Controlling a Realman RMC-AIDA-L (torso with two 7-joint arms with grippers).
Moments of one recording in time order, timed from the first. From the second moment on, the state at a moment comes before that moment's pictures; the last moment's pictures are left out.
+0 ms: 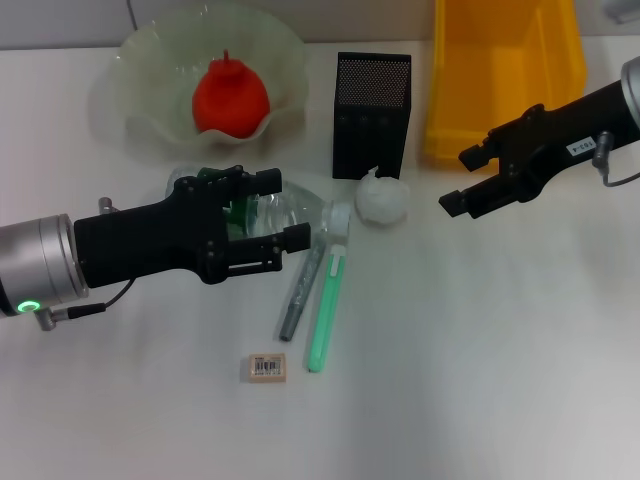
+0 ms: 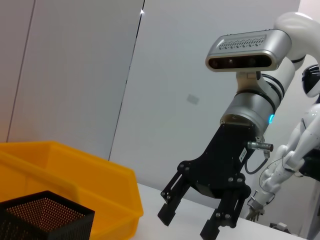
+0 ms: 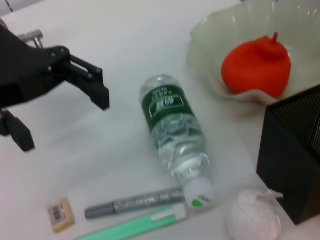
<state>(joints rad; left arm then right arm) -0.50 -2.06 0.82 0.46 1.73 1.63 -1.17 0.74 2.07 -0.93 -1.12 -2.43 -1.65 1.99</state>
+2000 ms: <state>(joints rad) -0.51 -2.06 0.82 0.46 1.73 1.61 -1.16 0.81 2.08 -1.45 -0.81 -2.36 -1.03 1.99</state>
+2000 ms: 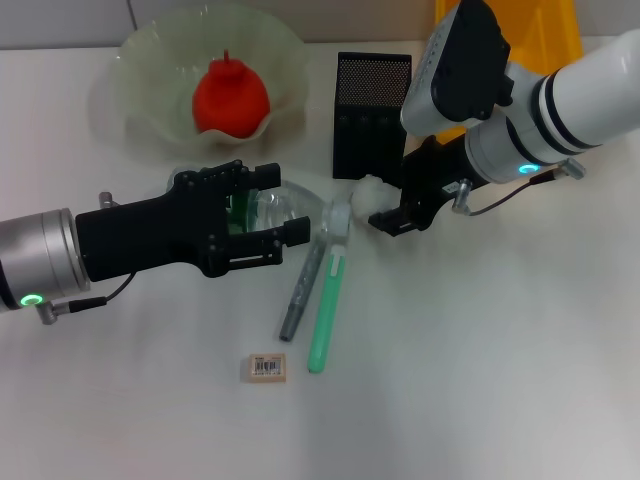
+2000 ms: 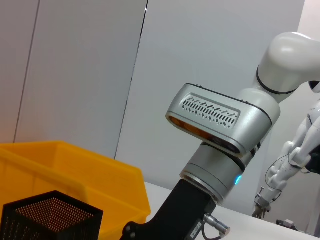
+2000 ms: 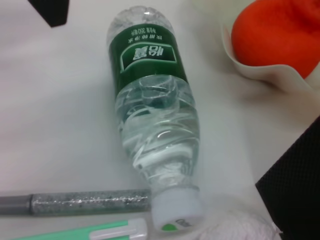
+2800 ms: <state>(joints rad) -0.51 -2.05 0.83 0.46 1.73 1.62 -1.15 0.71 2.08 -0.87 -1.29 -2.34 -1.61 2.06</state>
